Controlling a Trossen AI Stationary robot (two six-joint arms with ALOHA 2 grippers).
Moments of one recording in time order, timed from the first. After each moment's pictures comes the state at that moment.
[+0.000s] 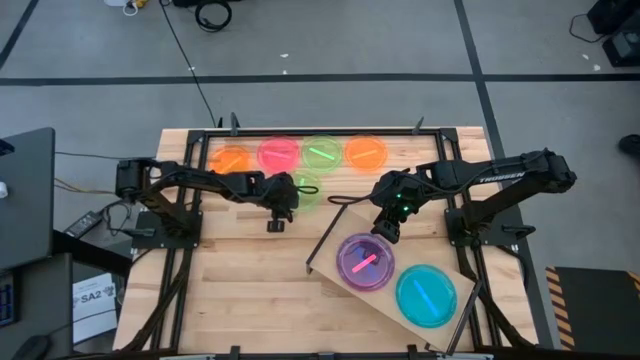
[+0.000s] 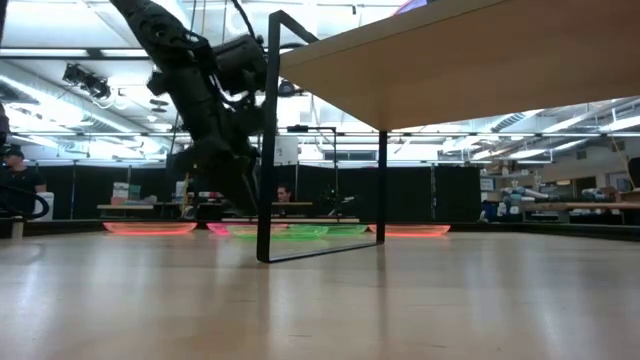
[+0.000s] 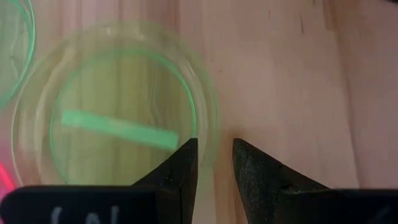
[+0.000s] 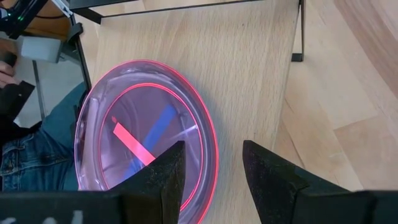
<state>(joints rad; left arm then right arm) 0.18 1.61 0.81 -0.19 -0.02 0.28 0.06 1.25 1.09 -0.79 -0.23 0.62</state>
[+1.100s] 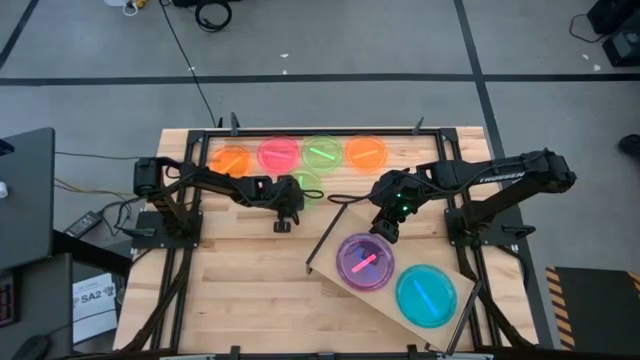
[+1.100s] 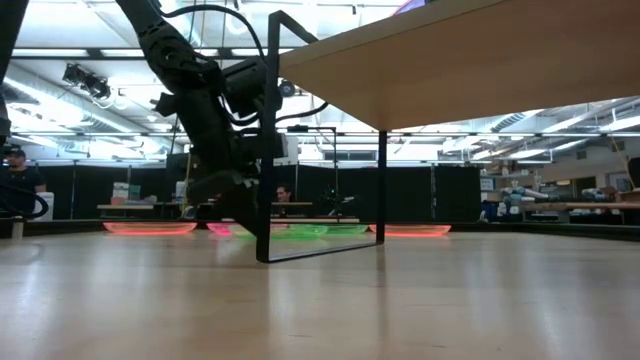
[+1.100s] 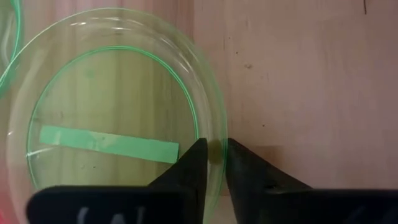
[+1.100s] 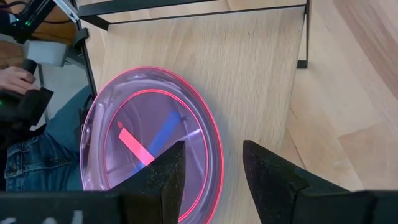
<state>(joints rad) 0.18 1.73 0.81 -0.08 -0.11 0.30 0.06 1.25 1.09 -0.76 -0.23 0.62</state>
